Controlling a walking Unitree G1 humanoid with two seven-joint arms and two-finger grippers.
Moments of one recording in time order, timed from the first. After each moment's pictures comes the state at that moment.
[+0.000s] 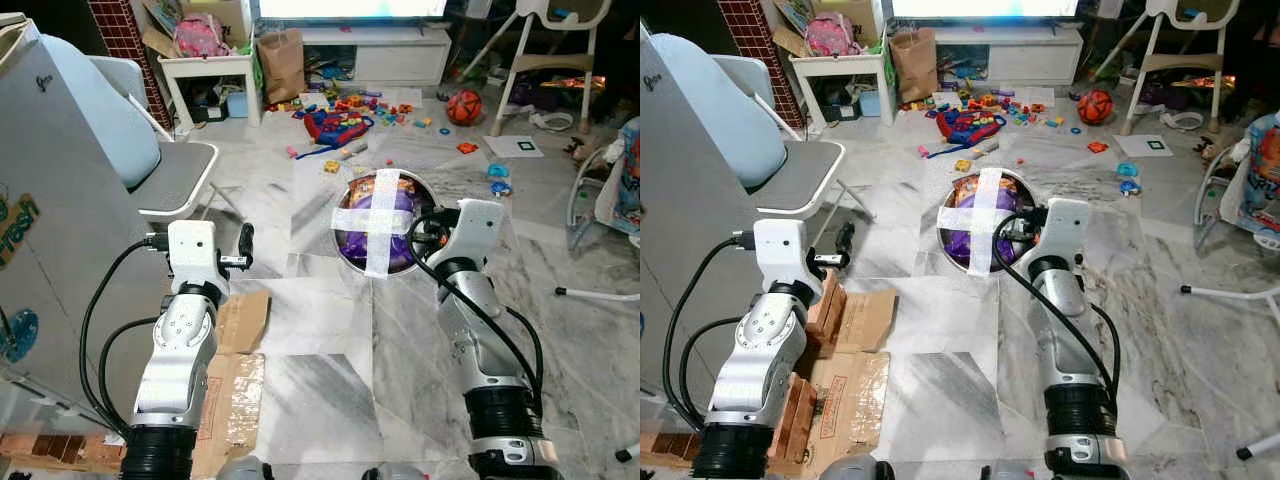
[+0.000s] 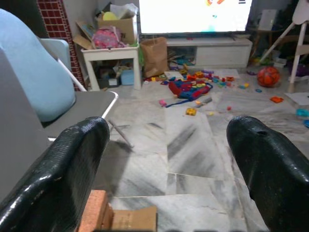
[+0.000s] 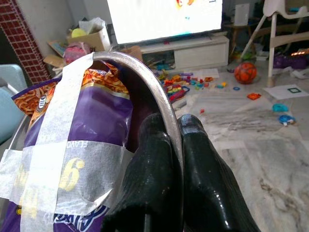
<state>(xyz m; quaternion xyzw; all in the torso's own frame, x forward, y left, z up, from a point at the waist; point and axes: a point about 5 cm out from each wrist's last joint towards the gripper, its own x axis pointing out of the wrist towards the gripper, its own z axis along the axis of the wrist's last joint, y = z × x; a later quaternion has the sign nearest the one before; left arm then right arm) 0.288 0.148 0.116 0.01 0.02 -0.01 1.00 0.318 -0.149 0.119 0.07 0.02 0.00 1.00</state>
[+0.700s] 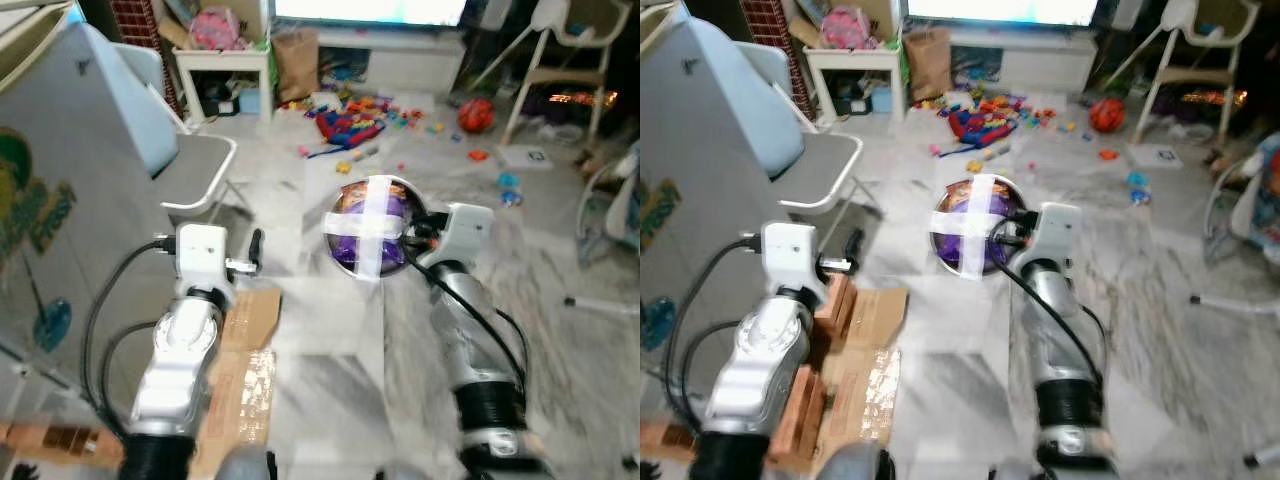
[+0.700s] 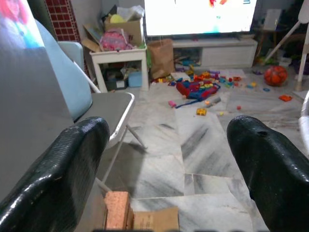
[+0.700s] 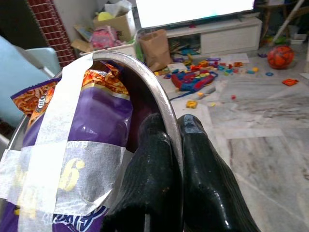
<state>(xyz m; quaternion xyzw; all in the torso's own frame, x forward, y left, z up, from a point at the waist) 0.286 0.144 0.119 0.02 0.01 -0.03 1.00 0.321 -0.129 0.111 0.10 0.04 0.03 0.99</state>
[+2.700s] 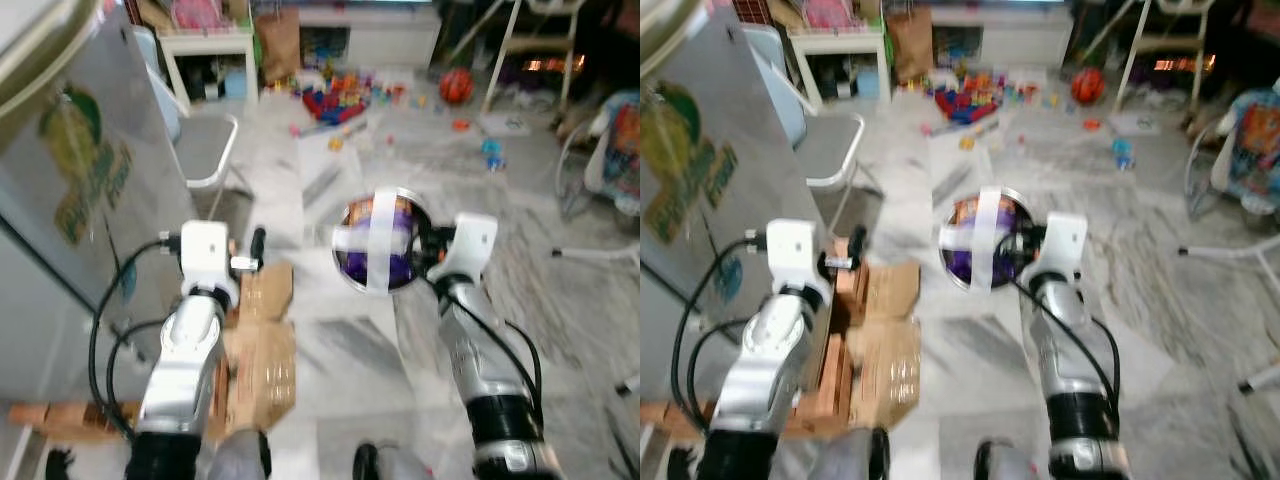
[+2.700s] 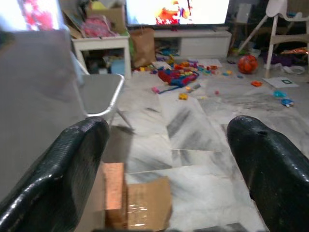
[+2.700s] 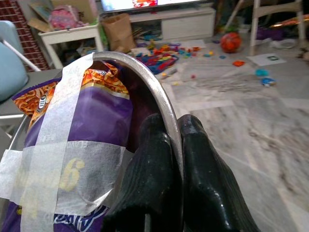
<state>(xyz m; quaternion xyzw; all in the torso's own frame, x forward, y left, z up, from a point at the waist) 0.283 0.141 0.110 0.02 0.03 -0.04 1.00 0.301 -0.171 0.088 0.07 0.07 -0.02 0.99</state>
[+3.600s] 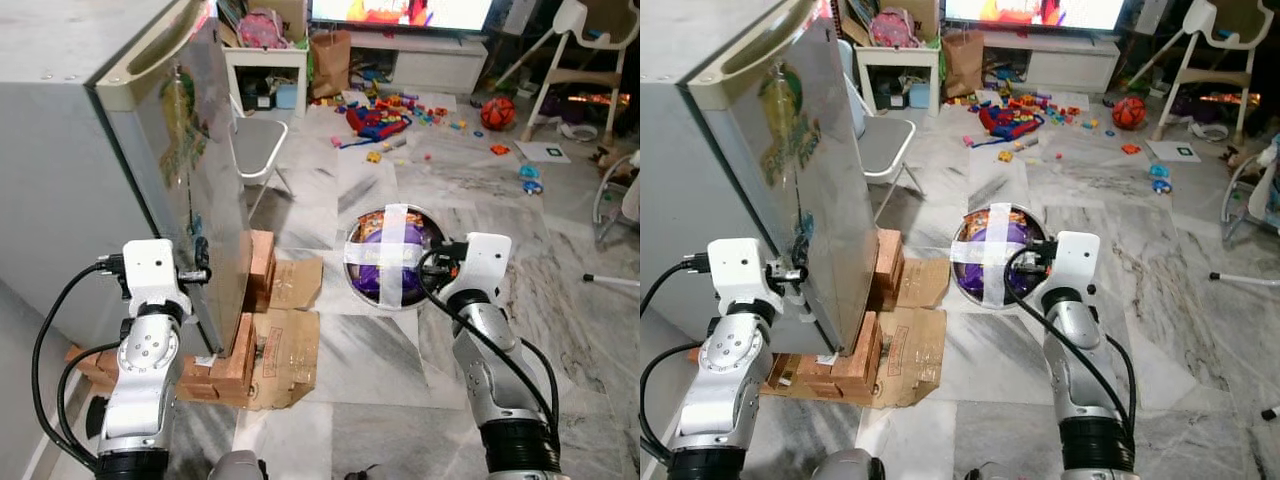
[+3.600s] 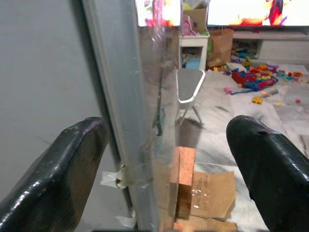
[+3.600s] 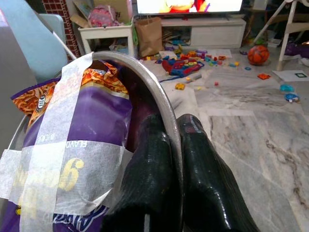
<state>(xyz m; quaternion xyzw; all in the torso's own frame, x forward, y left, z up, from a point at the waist) 0.273 0.186 0.102 0.03 0.03 0.08 1.00 0.293 -0.172 0.094 0.04 0.06 0.00 1.00</state>
